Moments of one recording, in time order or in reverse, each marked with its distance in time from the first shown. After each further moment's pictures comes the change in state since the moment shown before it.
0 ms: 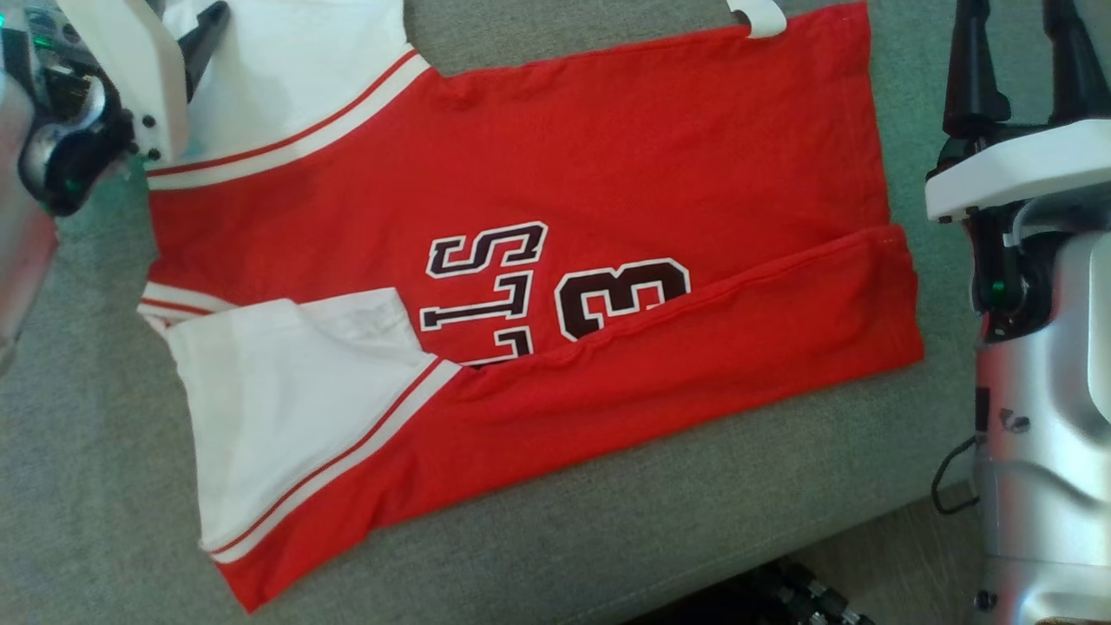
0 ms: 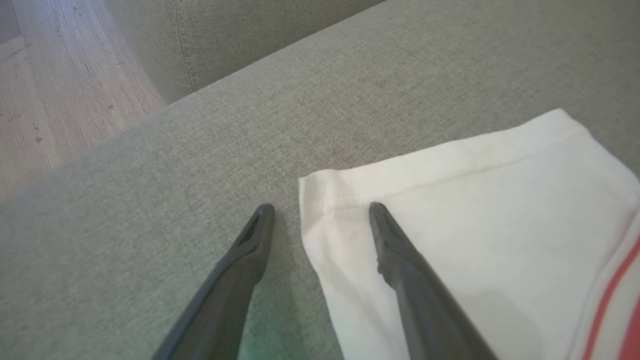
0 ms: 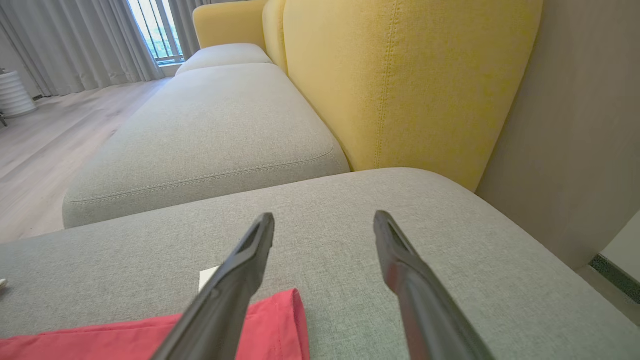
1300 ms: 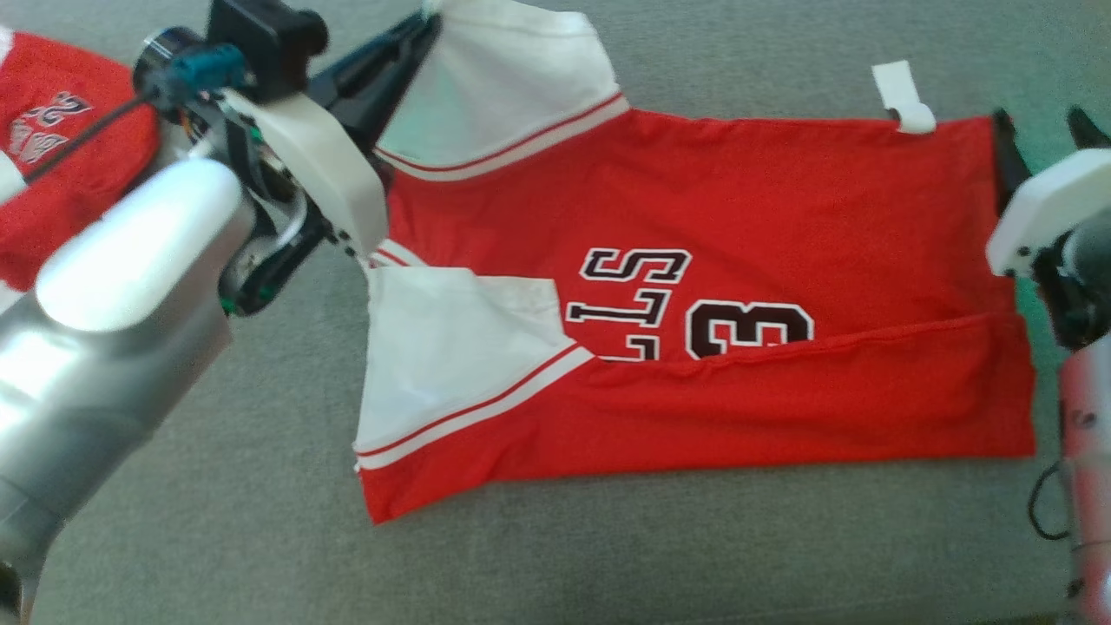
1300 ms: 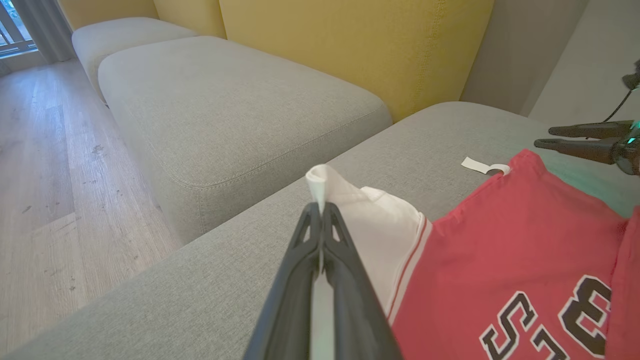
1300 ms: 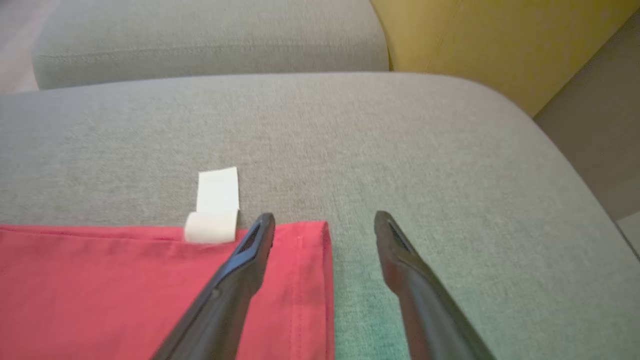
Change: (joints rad) left arm 0.089 -0.046 -0.193 -0.311 -0.034 0.033 -0.458; right arm -0.029 -0.169 -0.032 0.289 -0.134 0.000 0.244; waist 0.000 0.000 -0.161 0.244
